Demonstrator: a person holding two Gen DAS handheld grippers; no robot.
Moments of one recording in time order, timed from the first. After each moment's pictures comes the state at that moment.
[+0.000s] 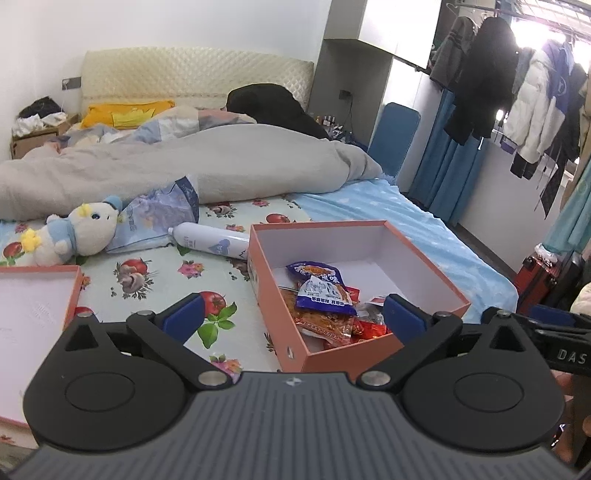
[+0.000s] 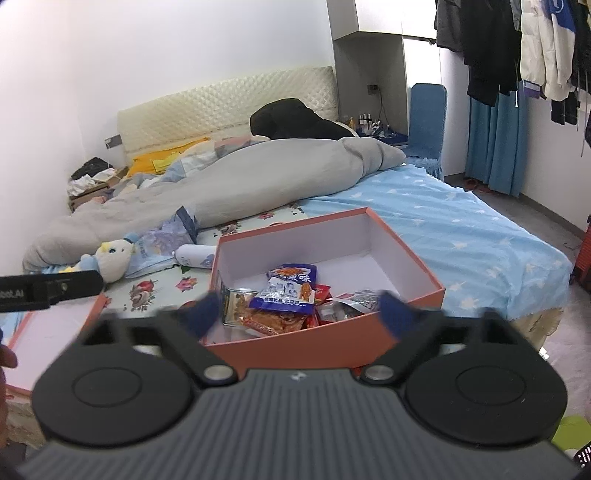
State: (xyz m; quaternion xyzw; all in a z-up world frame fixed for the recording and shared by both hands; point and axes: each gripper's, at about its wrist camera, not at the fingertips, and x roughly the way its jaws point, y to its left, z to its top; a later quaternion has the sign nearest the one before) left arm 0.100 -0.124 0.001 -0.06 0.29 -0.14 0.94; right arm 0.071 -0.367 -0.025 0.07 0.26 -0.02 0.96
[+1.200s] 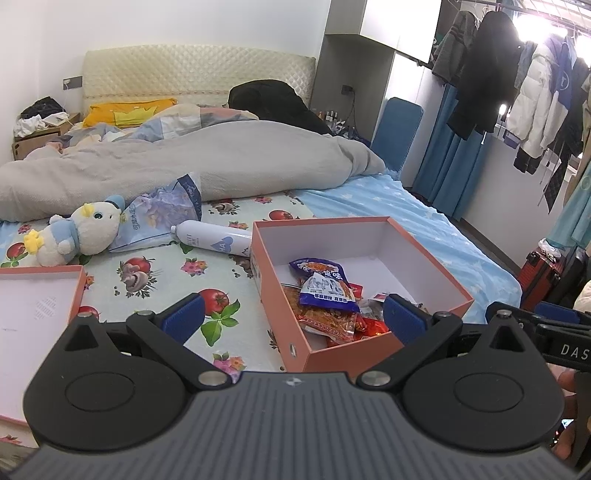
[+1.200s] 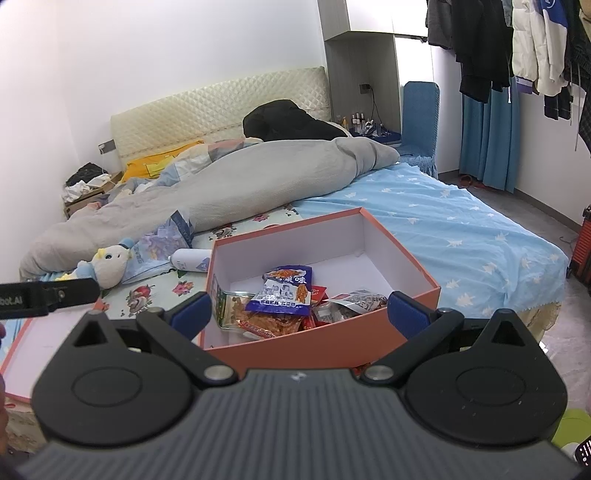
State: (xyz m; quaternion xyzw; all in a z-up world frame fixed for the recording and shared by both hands) left arm 0.101 -0.124 0.004 -0.05 0.30 -0.14 0.94; right arm 0.067 -0.366 -0.024 0.07 0.25 -0.03 0.96
